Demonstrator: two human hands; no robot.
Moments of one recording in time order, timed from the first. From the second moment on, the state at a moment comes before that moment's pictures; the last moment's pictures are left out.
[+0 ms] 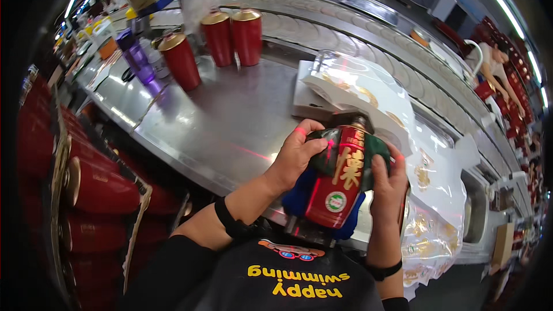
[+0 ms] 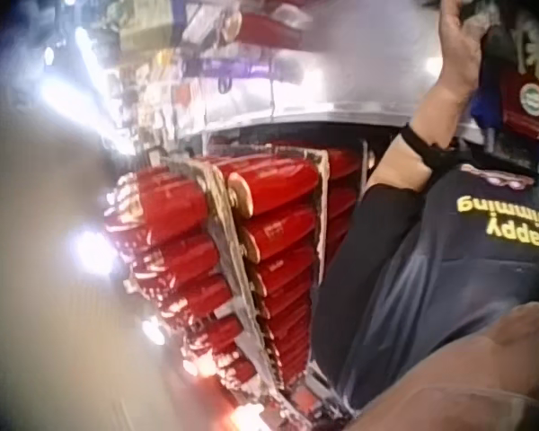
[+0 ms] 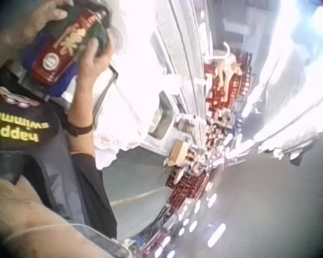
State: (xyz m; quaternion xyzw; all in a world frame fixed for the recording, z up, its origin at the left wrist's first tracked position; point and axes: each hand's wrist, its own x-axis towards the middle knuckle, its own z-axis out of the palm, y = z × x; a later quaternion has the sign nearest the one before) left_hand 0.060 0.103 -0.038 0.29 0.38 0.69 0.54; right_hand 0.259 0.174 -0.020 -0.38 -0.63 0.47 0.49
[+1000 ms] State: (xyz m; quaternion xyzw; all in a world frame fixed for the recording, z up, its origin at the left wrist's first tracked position) left_hand 0.077 0.031 -0.037 0.46 0.43 0.66 0.42; right_hand 0.295 0.101 -0.009 -0.36 -0.70 0.43 0.44
